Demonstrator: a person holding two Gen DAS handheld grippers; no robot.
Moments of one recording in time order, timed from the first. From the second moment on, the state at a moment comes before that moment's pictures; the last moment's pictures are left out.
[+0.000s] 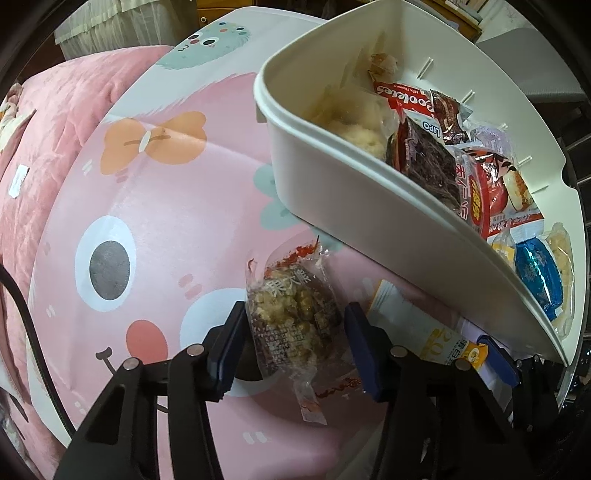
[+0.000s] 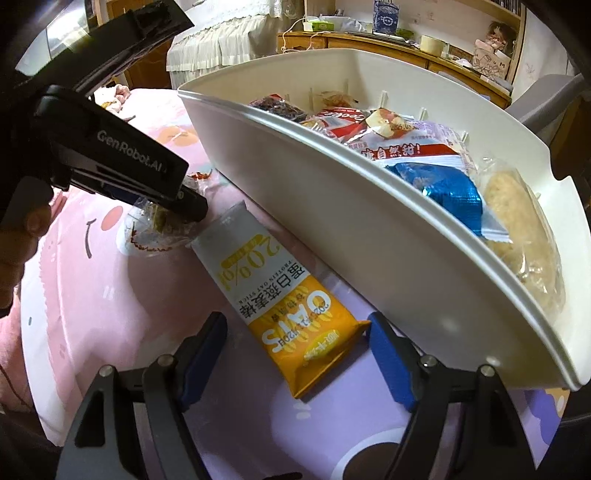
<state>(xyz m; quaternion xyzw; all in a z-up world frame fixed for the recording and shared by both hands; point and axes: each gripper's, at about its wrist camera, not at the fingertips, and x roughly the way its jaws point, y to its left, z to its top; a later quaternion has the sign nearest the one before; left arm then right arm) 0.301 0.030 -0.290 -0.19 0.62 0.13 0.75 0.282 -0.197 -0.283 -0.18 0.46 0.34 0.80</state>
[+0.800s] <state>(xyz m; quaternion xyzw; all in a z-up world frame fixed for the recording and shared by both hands) 0.269 0.037 -0.263 -0.19 0.61 0.13 0.76 0.240 -0.202 -0.257 -0.22 0.45 0.35 0.79</state>
